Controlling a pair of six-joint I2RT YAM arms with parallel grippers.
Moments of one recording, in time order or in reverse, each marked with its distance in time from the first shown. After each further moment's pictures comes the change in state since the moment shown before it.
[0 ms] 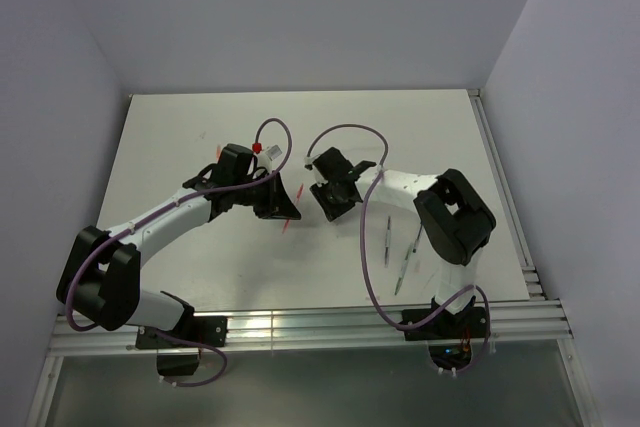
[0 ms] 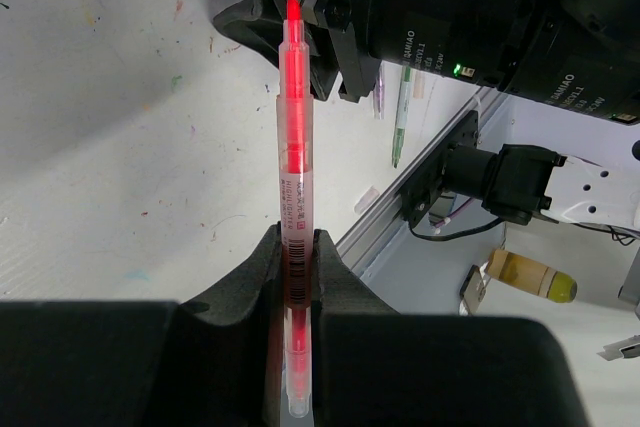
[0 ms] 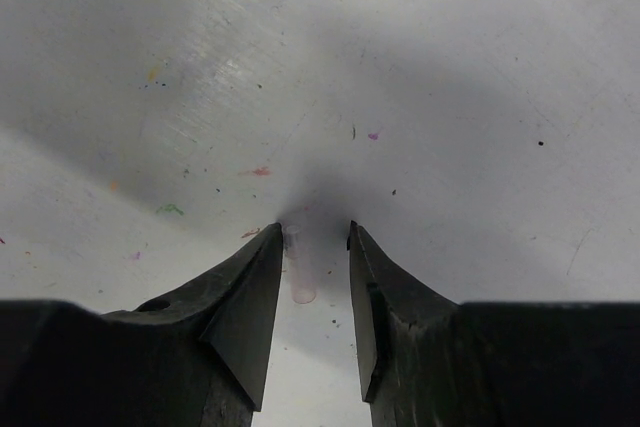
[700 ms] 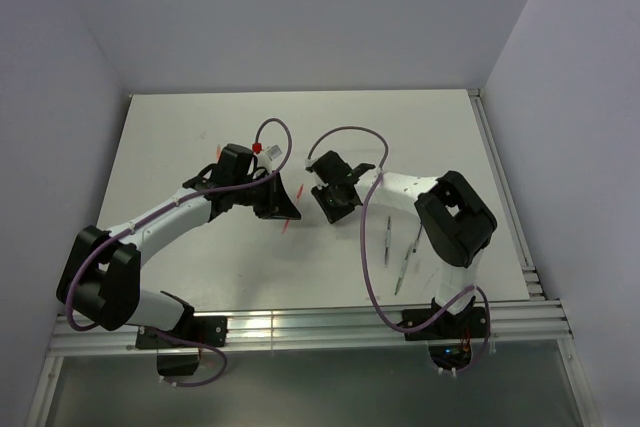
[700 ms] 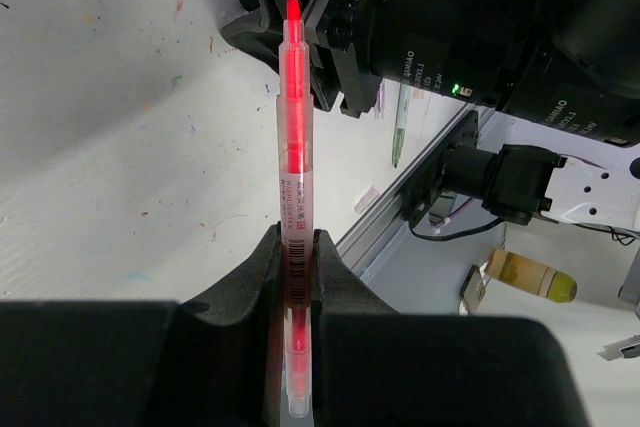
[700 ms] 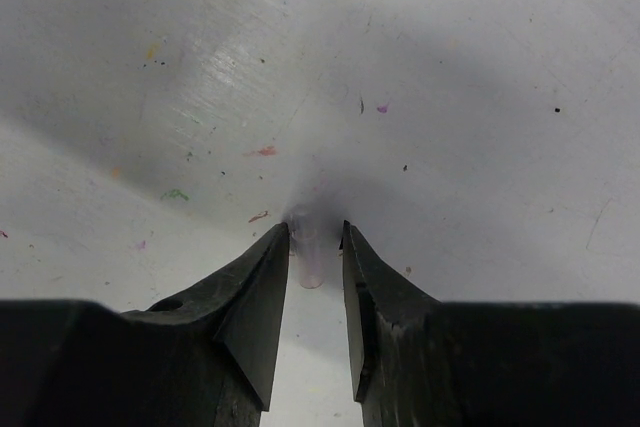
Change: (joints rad) left arm 0.000 0.001 0.000 0.000 0.000 0.000; right arm 0.019 -0.014 -0.017 -0.016 0.026 0.053
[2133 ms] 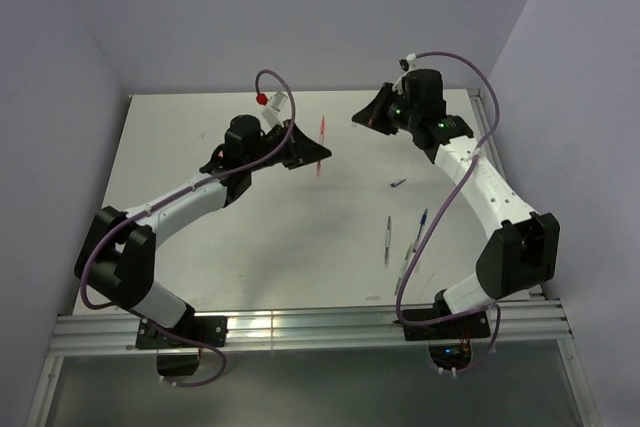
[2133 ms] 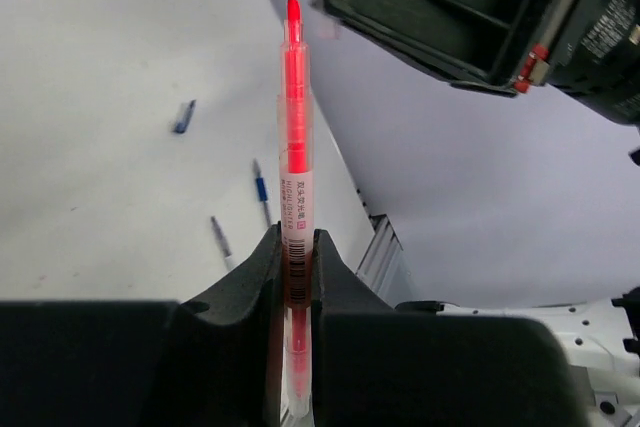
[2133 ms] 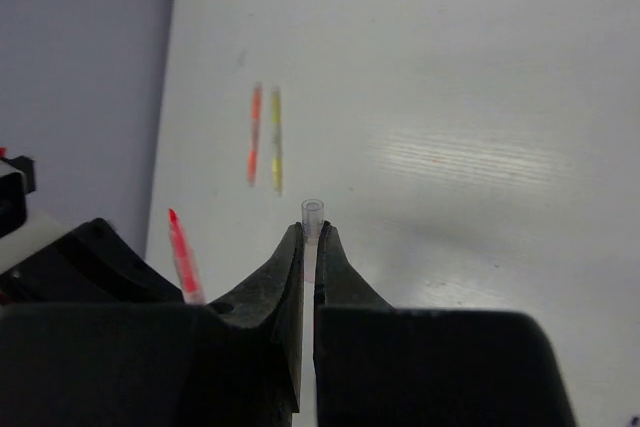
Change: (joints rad) left arm -0.039 0.124 0.148 0.578 -0.118 -0.254; right arm -0.435 -0.337 0.225 0.097 -0.298 0.483
